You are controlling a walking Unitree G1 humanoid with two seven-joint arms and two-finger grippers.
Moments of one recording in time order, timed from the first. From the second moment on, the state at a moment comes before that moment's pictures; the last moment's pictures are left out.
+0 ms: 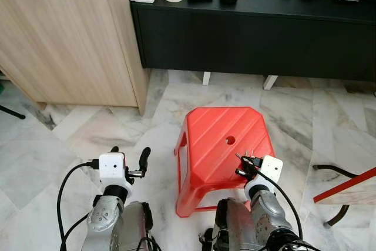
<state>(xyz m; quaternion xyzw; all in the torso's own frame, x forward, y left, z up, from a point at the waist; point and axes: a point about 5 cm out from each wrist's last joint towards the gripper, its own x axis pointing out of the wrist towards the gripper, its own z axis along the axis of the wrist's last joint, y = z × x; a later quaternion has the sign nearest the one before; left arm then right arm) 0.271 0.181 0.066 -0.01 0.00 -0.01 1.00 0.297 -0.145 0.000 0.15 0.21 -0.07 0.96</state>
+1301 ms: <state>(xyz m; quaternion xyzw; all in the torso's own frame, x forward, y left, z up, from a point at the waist) 0.298 0.181 0.056 -0.02 0.01 0.00 1.00 0.289 -0.149 -0.007 -0.01 0.28 -0.02 0.96</state>
